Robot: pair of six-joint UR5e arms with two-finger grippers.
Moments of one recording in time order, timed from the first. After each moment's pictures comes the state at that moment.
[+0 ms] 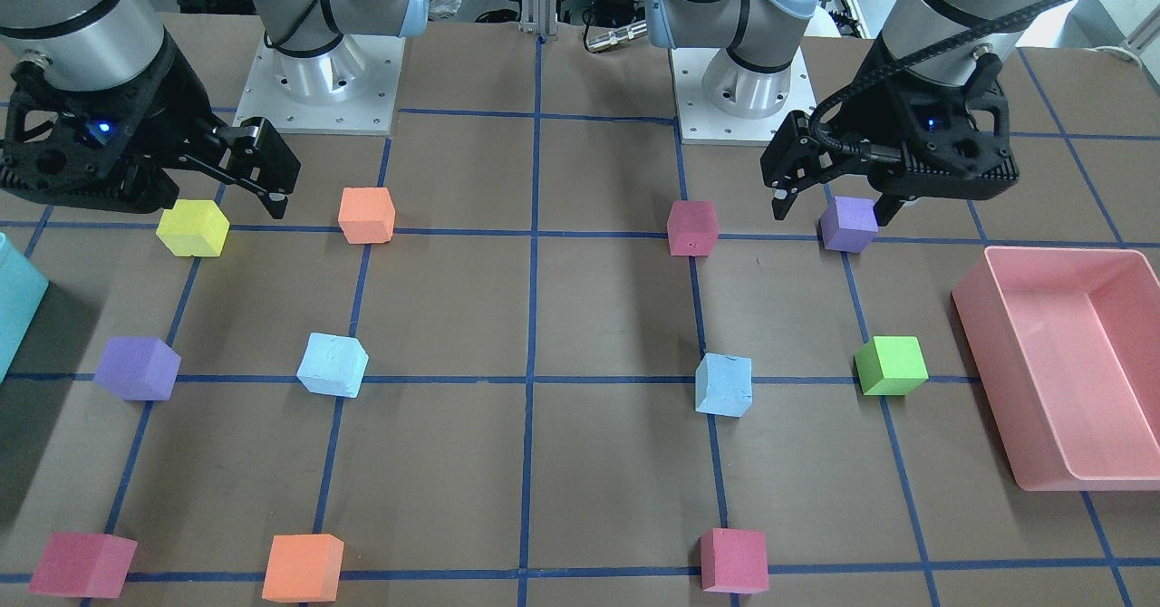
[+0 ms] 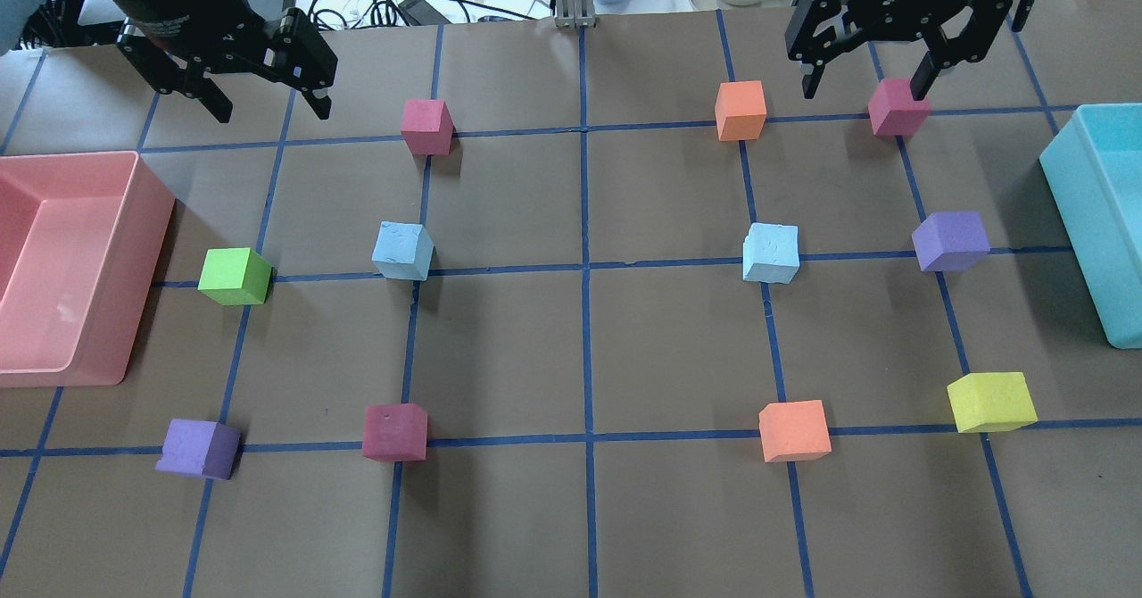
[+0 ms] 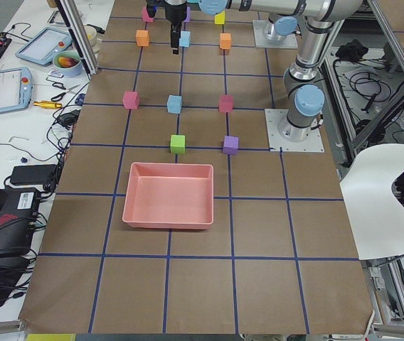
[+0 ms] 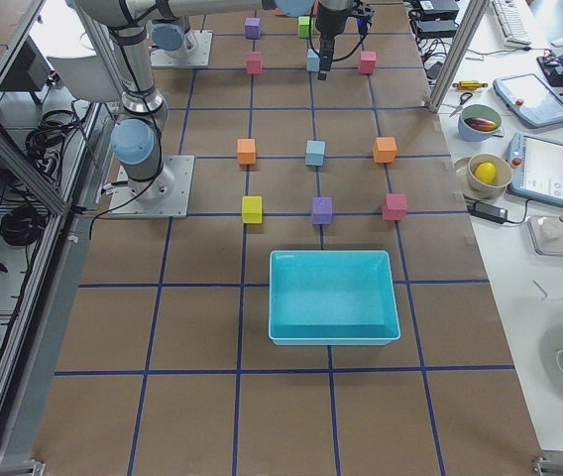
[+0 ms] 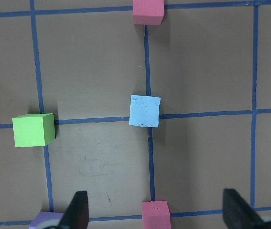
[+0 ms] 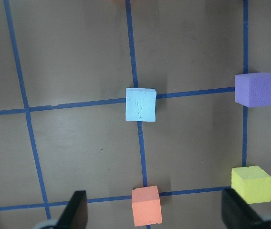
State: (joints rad) left arm -1.52 -1.65 -1.40 -1.62 1.55 0.08; right arm 1.55 -1.43 1.32 -1.40 -1.57 0.07
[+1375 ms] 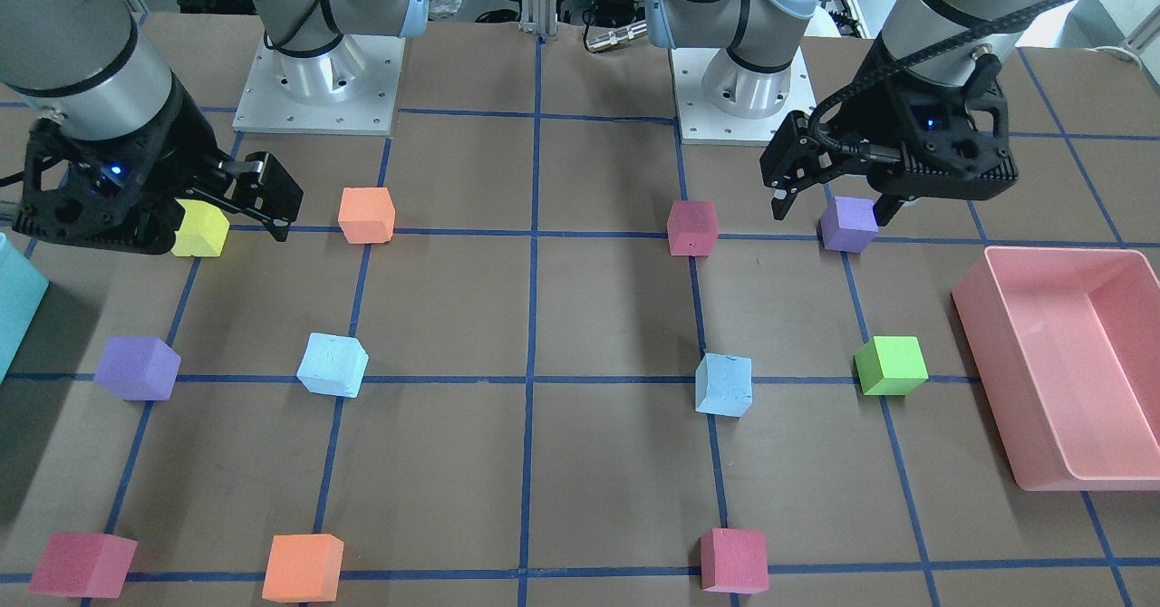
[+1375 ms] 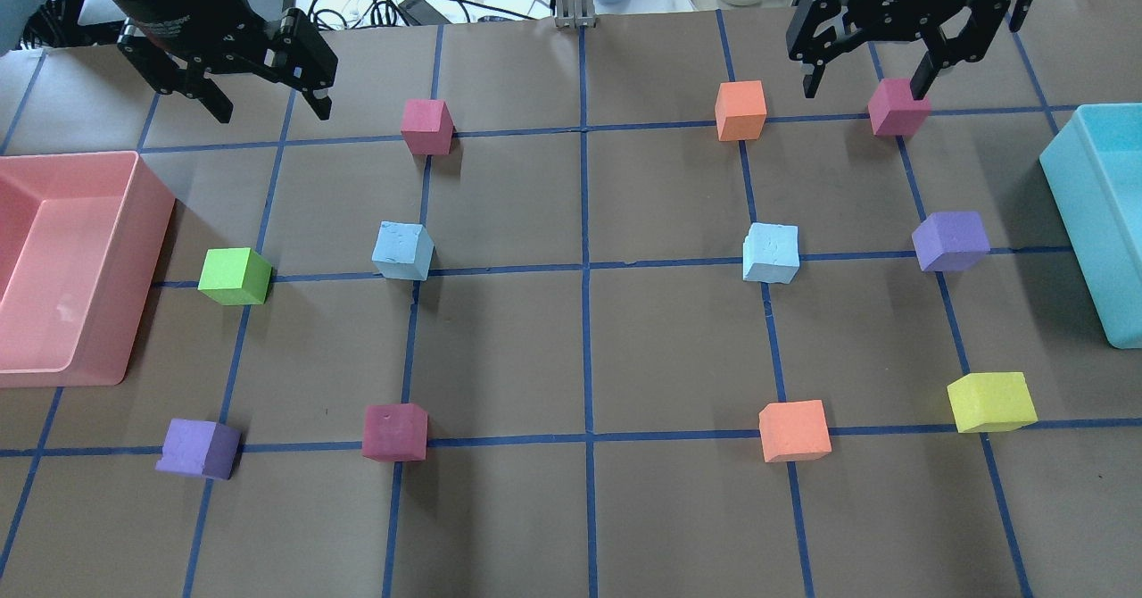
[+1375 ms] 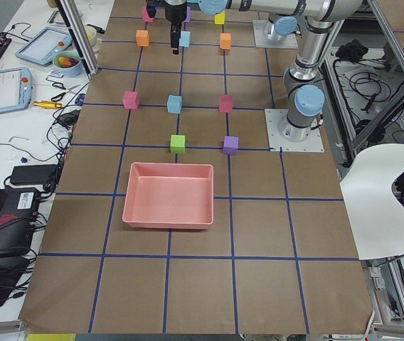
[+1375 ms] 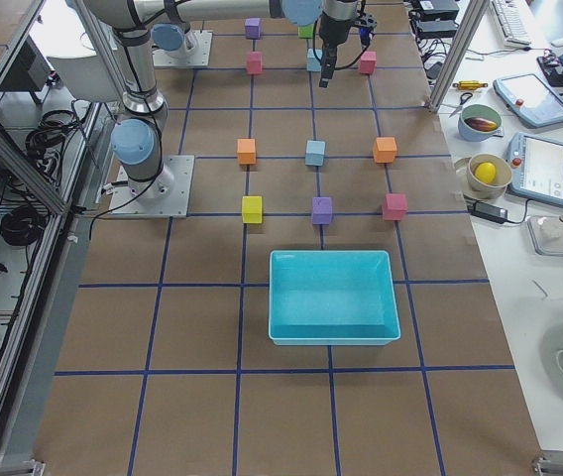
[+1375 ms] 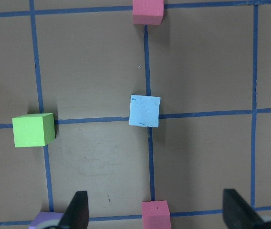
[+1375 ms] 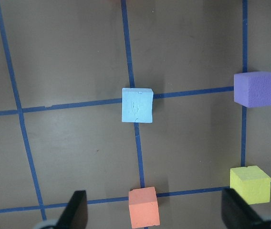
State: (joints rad) left arm -1.53 -1.65 -1.41 -1.62 1.55 0.08; right arm 1.55 -1.38 1.33 -1.40 -1.58 0.07
